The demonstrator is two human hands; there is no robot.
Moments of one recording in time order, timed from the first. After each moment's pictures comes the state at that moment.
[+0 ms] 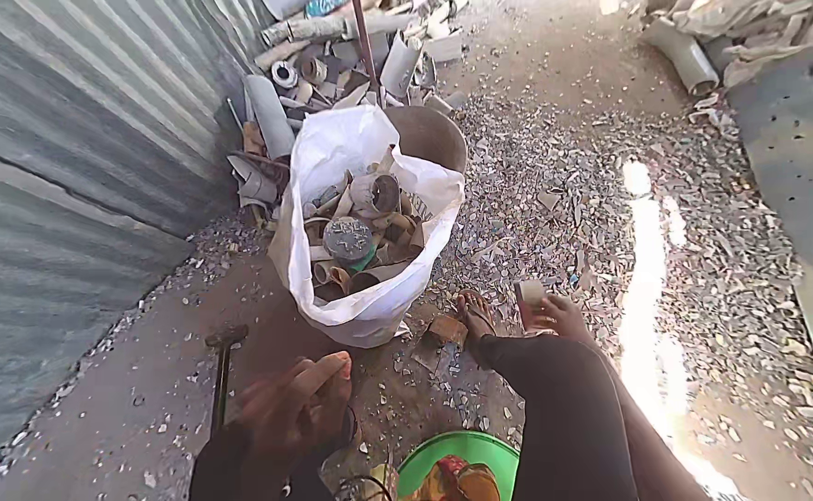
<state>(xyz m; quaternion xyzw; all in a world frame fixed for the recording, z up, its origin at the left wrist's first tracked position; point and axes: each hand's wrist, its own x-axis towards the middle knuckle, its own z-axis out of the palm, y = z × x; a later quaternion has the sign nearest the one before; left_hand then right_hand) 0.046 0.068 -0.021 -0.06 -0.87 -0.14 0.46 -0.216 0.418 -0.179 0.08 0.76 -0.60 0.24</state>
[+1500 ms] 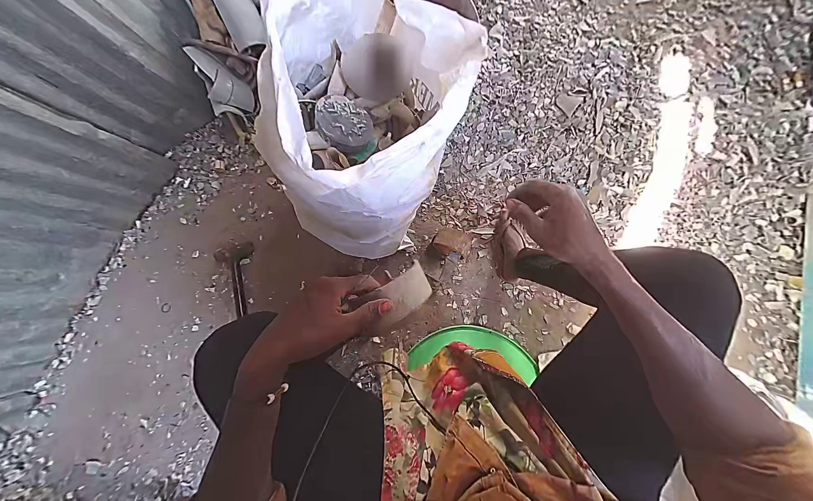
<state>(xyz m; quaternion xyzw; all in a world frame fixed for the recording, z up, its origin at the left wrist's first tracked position) 0.085 0.065 -0.012 0.11 -0.87 -0.43 -0.20 -0.123 0.355 -0.039 -0.31 0.87 -0.38 0.08</state>
